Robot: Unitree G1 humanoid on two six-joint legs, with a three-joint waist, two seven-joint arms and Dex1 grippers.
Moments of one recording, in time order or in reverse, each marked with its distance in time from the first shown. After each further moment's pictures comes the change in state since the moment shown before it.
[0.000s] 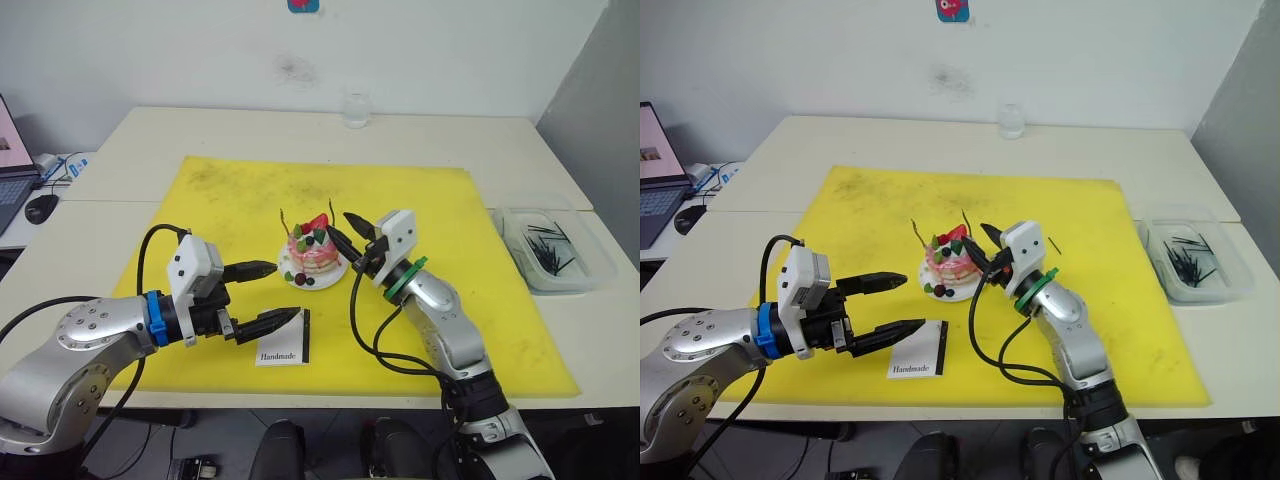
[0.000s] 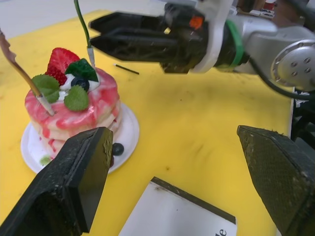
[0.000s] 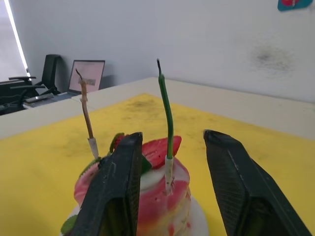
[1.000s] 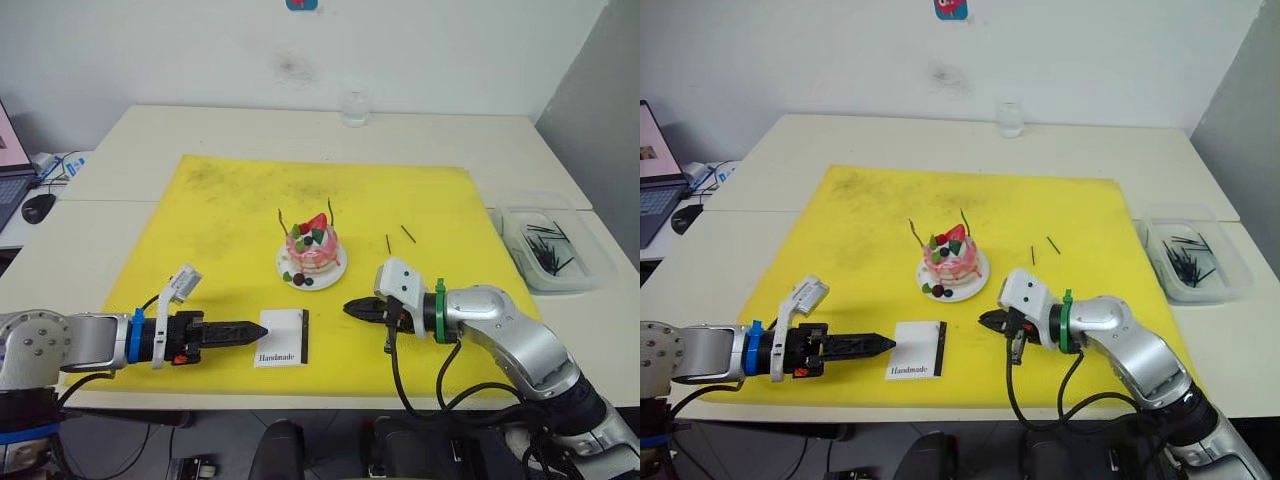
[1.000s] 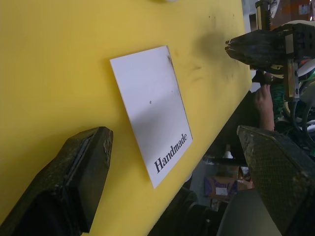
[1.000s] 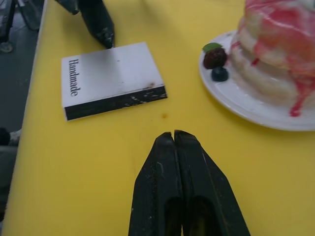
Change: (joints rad) left arm -0.199 0.052 0.018 0.466 -0.476 0.842 0.197; right arm -0.020 -0.493 0.222 -0.291 0.095 0.490 0.379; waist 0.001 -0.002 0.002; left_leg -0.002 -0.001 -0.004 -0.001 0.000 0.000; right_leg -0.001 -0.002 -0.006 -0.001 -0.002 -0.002
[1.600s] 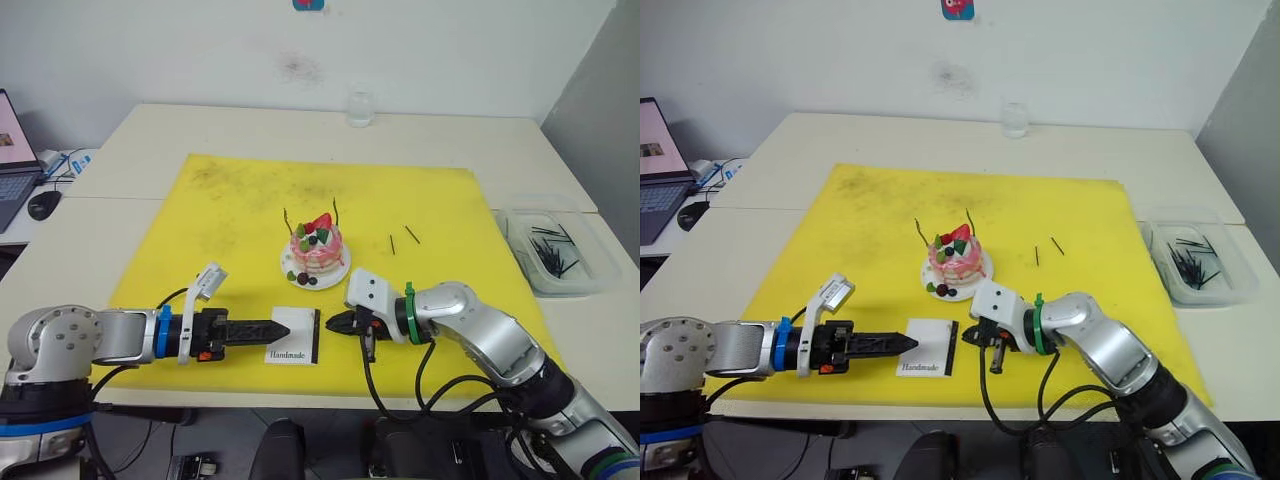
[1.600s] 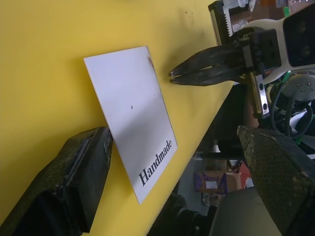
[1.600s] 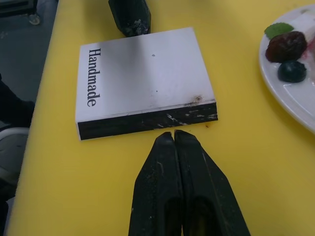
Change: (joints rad) left arm -0.056 -0.111 -0.023 -0.015 0.016 0.037 0.019; right arm -0.107 0.092 0.144 0.101 -0.071 0.071 0.008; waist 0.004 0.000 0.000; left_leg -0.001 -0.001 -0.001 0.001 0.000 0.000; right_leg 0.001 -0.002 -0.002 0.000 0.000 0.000
